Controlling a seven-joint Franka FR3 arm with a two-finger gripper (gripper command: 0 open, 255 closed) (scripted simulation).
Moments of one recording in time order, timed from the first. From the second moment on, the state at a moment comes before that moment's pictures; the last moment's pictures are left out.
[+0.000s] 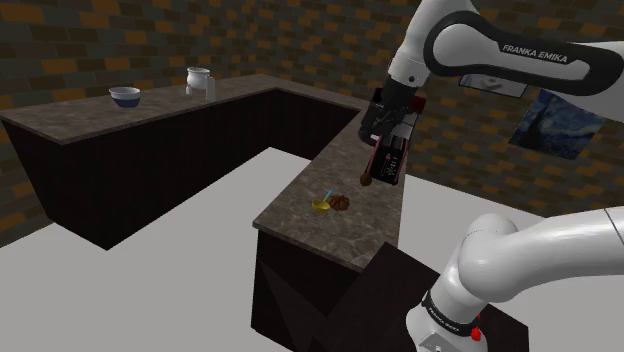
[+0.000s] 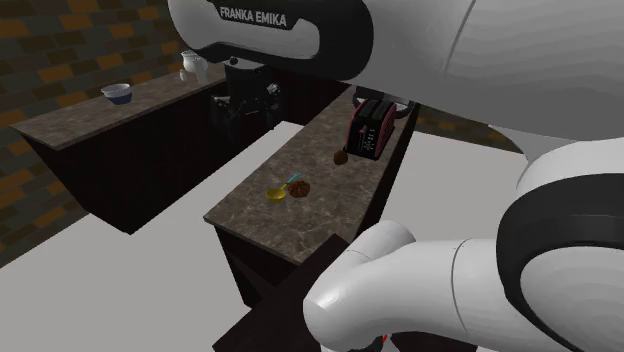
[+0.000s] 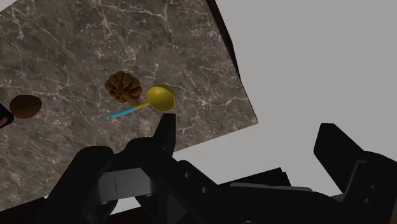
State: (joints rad) arm -0.01 -0.76 -0.06 -2.30 -0.06 1.72 0.15
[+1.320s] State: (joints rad) arm 0.02 -0.36 -0.36 -2.45 -0.15 2.25 -0.31
